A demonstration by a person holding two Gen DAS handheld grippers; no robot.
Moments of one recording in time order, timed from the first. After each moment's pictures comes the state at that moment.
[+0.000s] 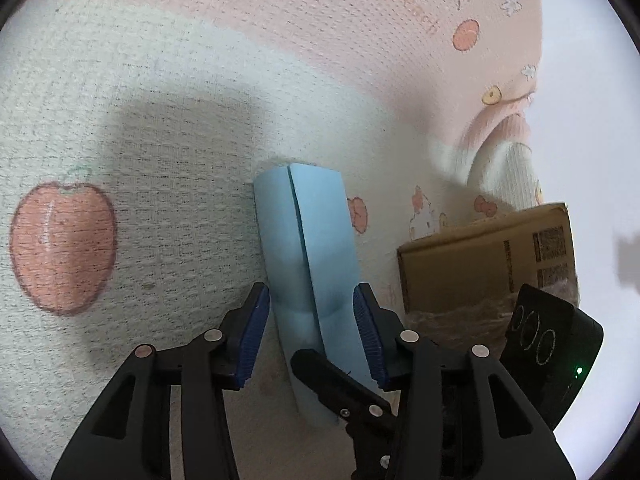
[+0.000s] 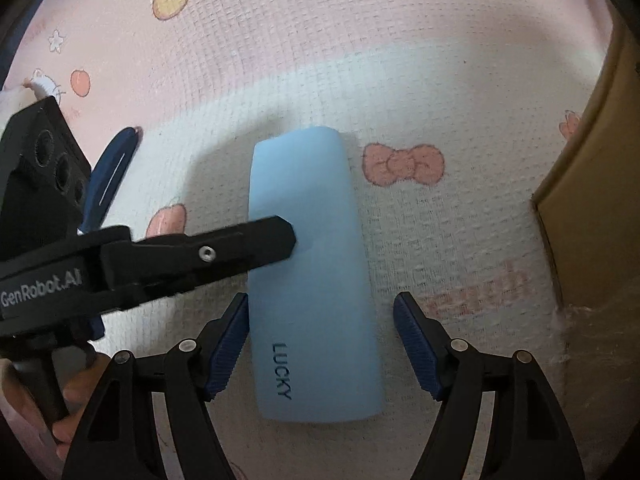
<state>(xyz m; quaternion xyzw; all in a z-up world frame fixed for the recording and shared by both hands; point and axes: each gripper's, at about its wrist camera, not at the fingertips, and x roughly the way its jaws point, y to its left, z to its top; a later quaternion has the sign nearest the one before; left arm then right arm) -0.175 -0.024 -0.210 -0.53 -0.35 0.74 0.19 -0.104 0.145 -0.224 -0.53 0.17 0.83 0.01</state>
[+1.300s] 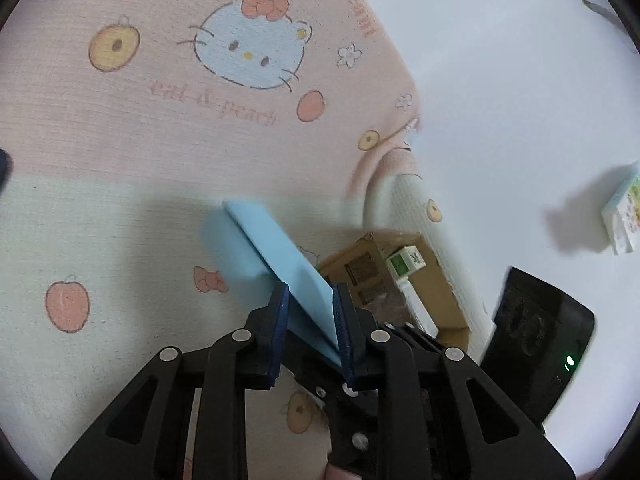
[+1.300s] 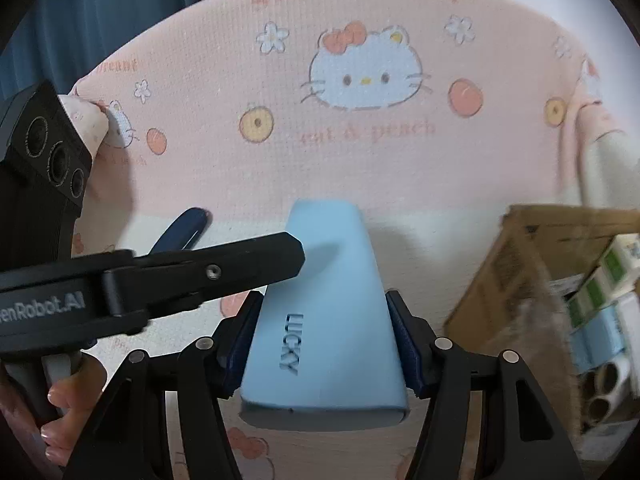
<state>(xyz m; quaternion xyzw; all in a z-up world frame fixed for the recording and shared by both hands) -0.122 0.003 -0.032 -0.39 -0.31 0.83 0.24 -0.046 0.143 -0.054 -0.39 0.07 0.92 0.01</state>
